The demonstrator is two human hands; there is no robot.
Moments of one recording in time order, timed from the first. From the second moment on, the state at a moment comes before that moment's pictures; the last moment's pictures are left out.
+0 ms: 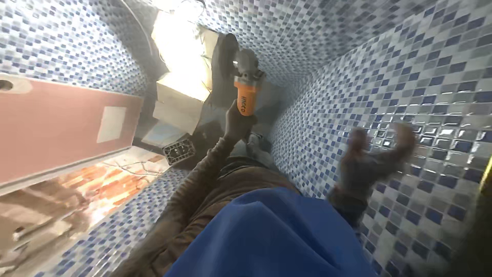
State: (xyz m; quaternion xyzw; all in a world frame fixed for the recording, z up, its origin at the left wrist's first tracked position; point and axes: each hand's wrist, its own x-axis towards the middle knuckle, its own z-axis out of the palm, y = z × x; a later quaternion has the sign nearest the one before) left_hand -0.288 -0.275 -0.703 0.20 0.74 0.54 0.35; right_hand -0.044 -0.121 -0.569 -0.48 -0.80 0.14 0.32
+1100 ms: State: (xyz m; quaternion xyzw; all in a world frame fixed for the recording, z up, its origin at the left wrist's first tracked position) left_hand -0.157 -0.654 -0.834 -0.24 0.78 0.19 0.55; right_hand -0.079 -0.097 -0.739 -0.47 -0.42 0.78 -0.02
